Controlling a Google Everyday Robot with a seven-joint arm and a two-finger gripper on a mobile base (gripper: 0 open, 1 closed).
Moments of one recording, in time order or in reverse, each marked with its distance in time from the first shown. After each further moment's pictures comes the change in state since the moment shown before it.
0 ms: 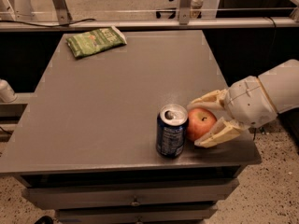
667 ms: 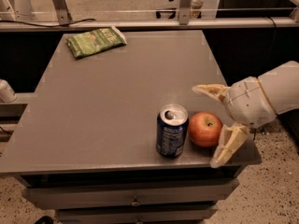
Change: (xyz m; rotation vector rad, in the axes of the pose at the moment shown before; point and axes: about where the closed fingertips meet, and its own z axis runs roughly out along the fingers) arm 0.005 -0.005 0.001 0.031 0.017 0.006
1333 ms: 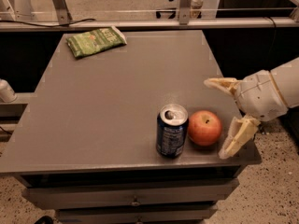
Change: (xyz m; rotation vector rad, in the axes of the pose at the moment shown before) arm 0.018 -0.017 -0.021 0.048 0.028 0.039
